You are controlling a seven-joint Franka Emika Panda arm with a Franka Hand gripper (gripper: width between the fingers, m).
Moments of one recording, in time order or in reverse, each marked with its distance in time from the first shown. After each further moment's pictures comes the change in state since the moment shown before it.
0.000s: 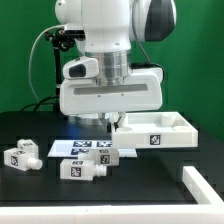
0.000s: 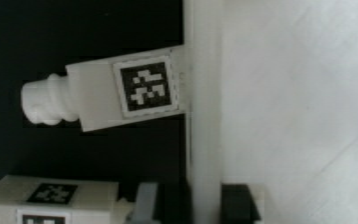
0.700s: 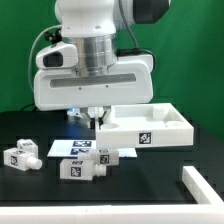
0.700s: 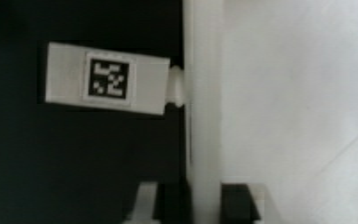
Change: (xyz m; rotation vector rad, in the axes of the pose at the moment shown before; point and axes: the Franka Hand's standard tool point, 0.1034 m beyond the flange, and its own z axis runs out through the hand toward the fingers) arm 0.069 0.030 -0.034 0.008 -0.058 -0.019
